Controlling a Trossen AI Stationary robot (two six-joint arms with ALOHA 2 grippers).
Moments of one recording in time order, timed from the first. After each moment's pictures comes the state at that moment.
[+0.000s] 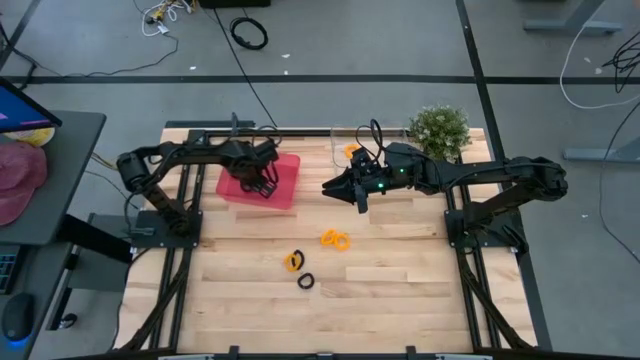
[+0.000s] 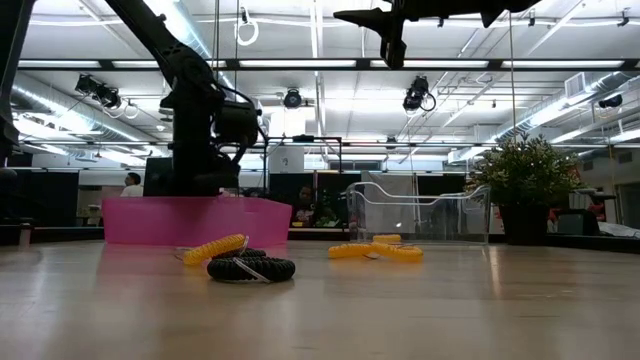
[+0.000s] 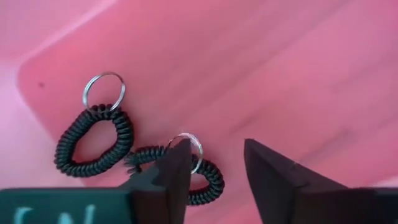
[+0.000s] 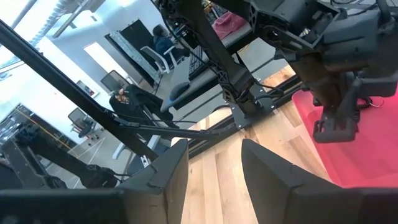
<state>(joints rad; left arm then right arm) 0.55 1.63 0.89 -0.69 -0.13 -0.35 -0.10 1.35 1.01 0.21 -0.22 0.62</state>
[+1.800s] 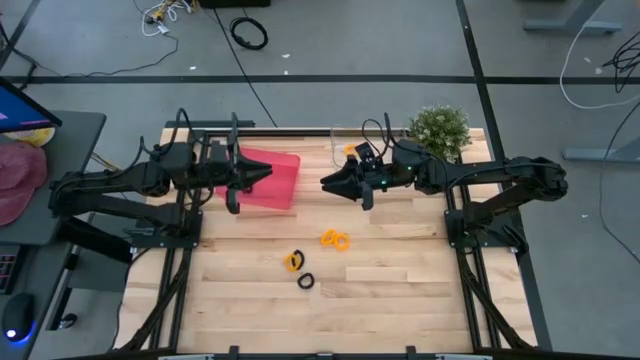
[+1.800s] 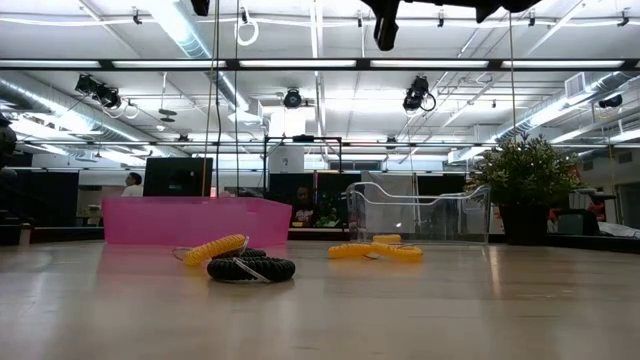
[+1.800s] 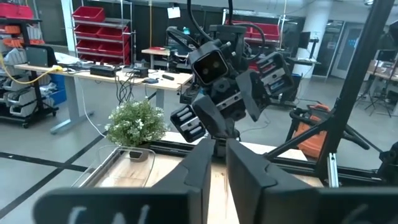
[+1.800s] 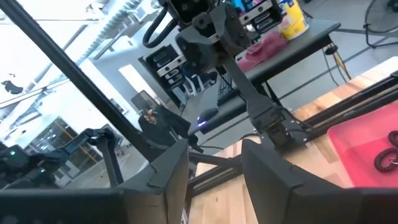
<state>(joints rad) 0.06 0.84 0.89 -0.01 -0.09 -0.10 -0.10 1.35 1.01 0.37 -0.27 0.64</state>
